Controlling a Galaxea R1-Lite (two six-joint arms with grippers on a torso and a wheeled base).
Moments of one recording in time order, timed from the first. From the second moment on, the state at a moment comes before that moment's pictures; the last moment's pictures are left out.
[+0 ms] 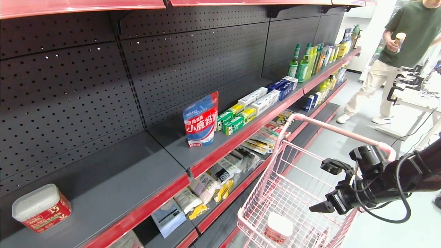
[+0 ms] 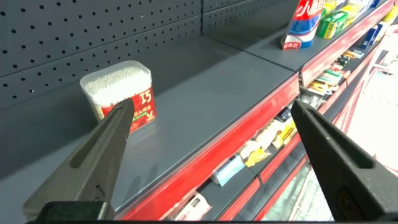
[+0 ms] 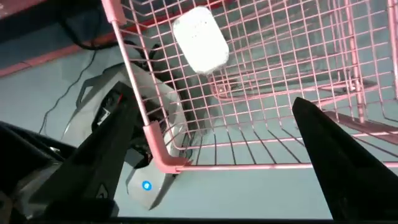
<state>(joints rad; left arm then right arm) 0.00 0.00 0.00 0.00 0.00 0.01 -0.04 2.04 -0.74 -0.12 0.40 -0.47</state>
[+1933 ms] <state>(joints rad) 0.00 0.00 0.00 0.00 0.00 0.01 0.09 2.15 -0.74 -0.24 0.40 -0.55</state>
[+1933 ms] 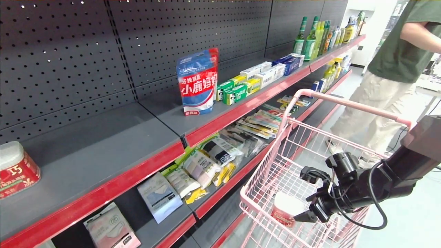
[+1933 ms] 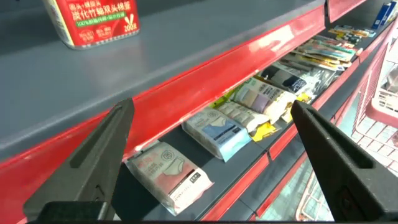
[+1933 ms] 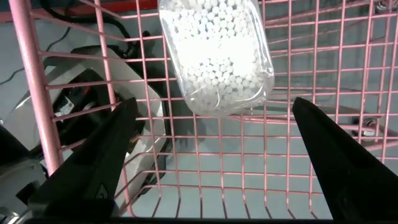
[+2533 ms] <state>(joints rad) 0.00 0.00 0.00 0.00 0.00 0.01 0.16 2.19 -0.74 -0.30 0.43 -0.57</state>
